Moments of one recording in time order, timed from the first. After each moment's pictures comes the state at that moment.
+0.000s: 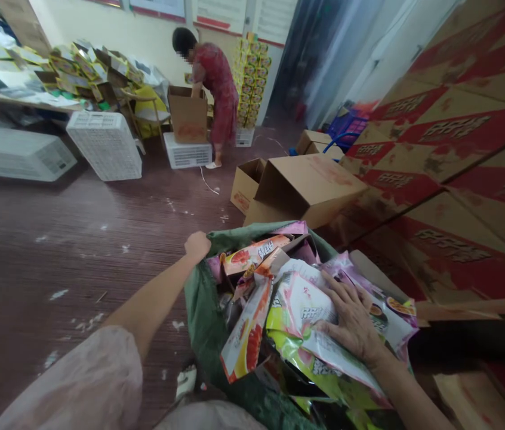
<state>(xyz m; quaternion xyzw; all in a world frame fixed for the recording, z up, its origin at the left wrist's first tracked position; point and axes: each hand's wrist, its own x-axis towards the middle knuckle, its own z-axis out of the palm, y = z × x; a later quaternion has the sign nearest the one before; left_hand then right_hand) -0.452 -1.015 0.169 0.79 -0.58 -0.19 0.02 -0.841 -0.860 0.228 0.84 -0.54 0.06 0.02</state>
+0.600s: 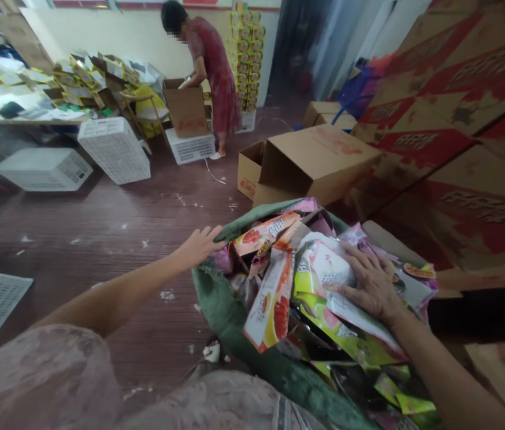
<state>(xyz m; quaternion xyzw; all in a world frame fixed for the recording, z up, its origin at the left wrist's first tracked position) -0.437 -0.940 0.203 0.41 -0.90 0.10 -0.10 -0.876 -0.863 0.219 0.82 -0.57 0.08 0.06</state>
